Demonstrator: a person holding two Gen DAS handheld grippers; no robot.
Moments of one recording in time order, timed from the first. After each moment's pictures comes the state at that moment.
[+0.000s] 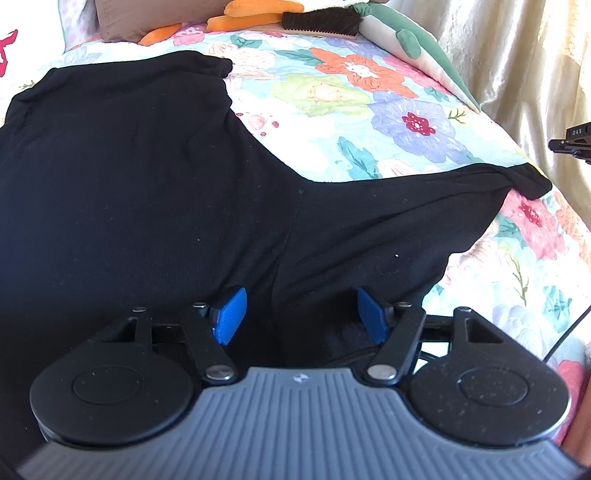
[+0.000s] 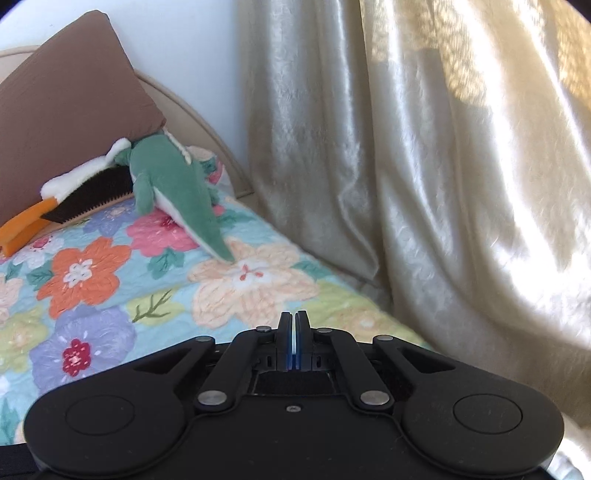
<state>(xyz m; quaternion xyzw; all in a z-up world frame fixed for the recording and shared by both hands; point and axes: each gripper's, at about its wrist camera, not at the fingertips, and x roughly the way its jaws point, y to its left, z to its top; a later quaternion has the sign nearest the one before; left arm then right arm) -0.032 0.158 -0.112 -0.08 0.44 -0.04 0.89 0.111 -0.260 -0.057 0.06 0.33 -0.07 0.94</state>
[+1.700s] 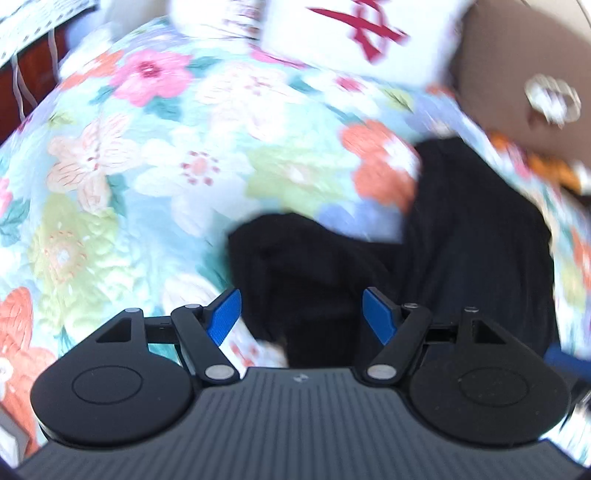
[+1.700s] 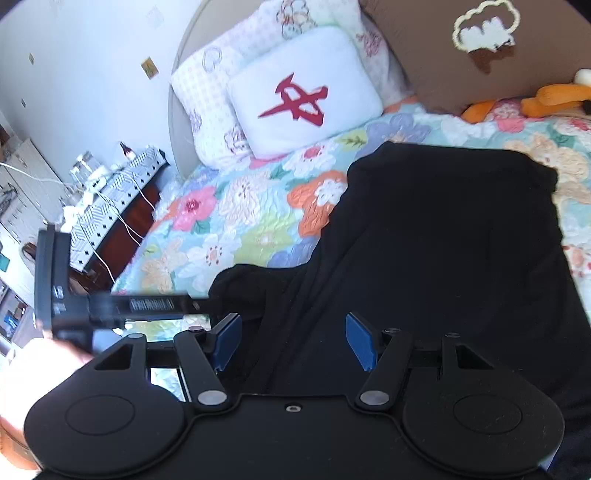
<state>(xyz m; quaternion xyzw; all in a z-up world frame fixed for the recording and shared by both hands) -0.154 0.510 -0.033 -0.27 0.41 0.26 0.83 -0.042 0.227 -0.026 0.04 0.44 0.45 0.78</state>
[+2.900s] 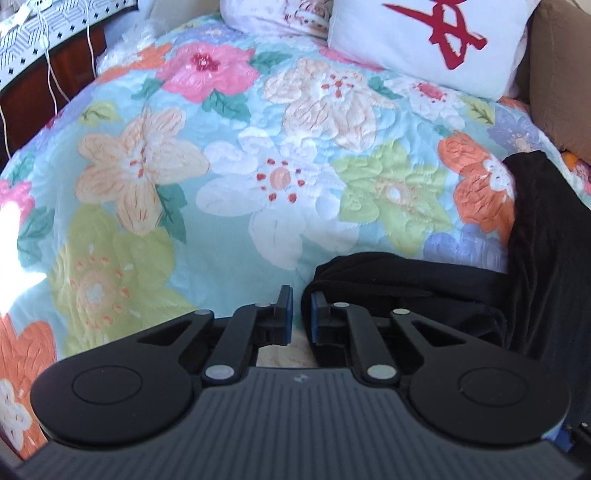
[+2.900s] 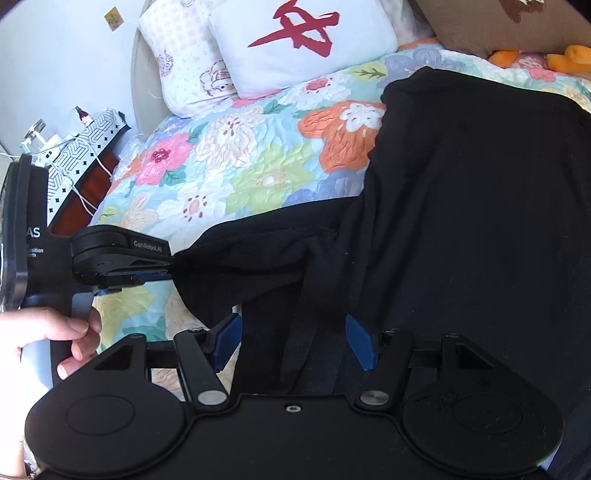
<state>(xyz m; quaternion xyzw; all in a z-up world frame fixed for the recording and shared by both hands) -0.155 0.558 -0.075 -0.23 0.41 0.32 0.82 -0.095 0.341 -0.087 0.01 0.48 0.39 0.79</state>
